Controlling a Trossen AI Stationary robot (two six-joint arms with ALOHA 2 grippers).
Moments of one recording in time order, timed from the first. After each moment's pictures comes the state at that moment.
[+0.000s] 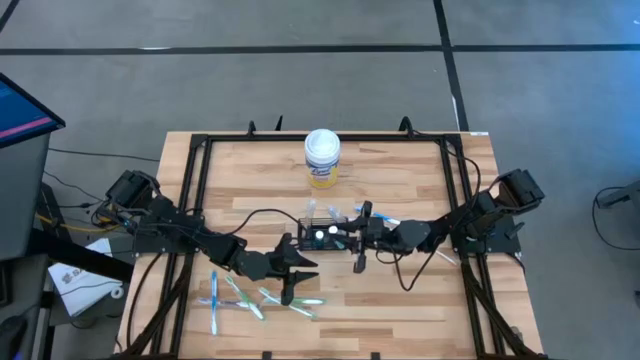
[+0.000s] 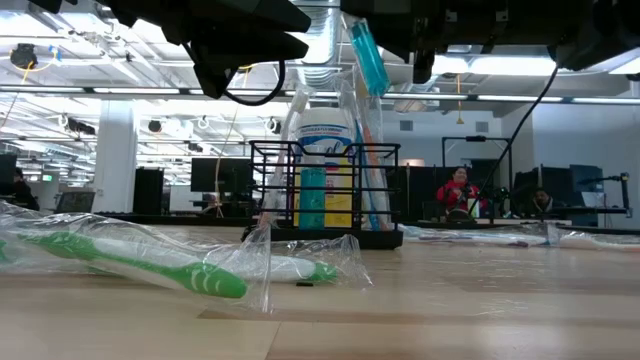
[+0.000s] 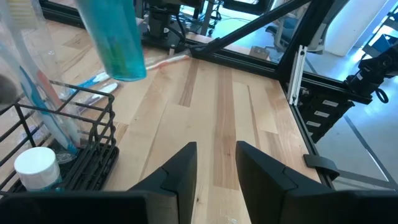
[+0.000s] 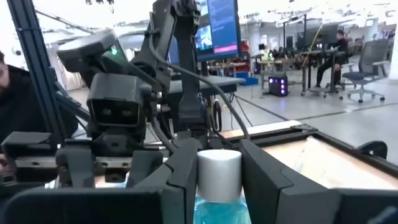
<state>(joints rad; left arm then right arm) -0.49 1.58 0.75 0.50 -0.48 -0.43 0.34 1.62 0.61 1.14 0.49 0.07</state>
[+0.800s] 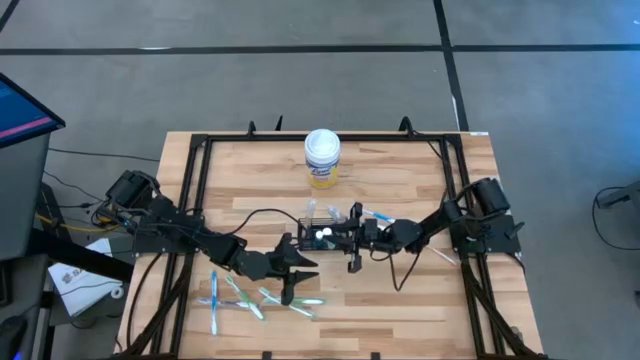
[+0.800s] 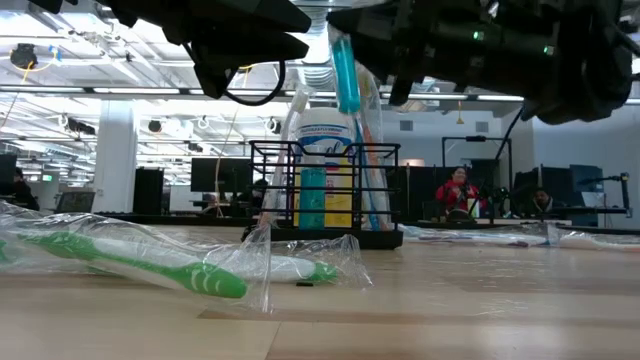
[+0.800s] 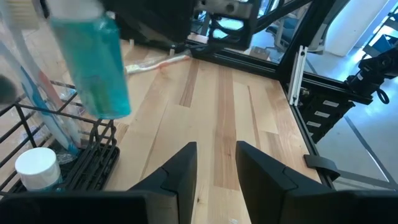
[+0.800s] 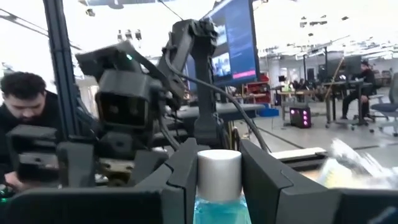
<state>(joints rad) -0.49 1.58 0.75 0.50 -0.49 -0.43 0.26 1.89 0.61 1.57 0.34 0.03</state>
